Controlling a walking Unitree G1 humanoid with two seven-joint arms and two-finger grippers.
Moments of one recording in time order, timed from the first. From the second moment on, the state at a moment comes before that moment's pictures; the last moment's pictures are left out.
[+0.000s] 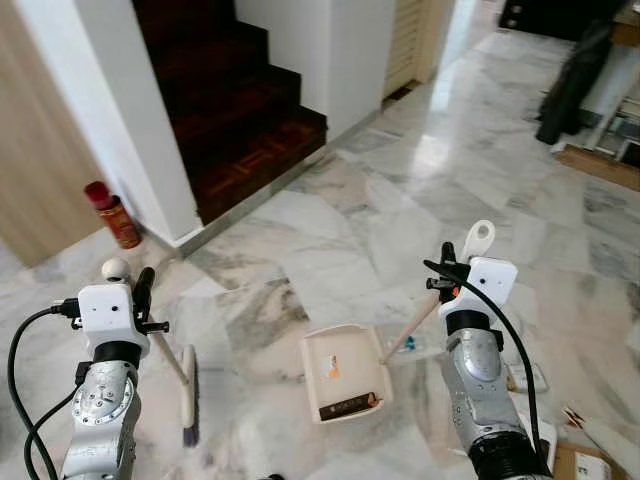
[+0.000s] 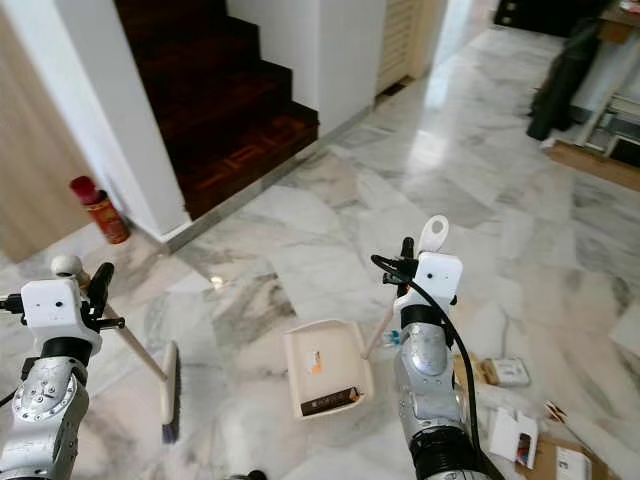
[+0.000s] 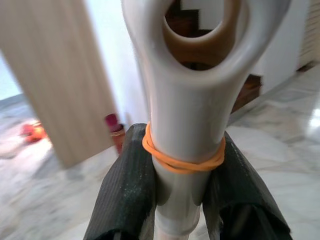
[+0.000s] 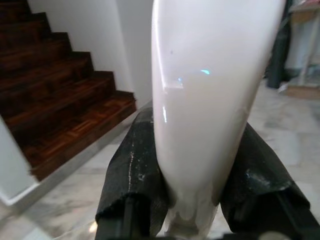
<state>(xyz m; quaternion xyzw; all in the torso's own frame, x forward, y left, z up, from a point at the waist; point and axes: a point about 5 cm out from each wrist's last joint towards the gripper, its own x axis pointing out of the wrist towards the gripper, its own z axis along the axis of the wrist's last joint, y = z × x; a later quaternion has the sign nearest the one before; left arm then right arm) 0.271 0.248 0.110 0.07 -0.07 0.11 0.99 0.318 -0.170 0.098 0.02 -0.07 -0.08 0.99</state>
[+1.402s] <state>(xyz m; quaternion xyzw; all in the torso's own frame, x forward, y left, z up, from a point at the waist) 0.263 0.250 0.104 0.07 -0.05 0.13 0.99 0.317 -0.168 0.099 0.03 -0.06 -0.07 0.99</state>
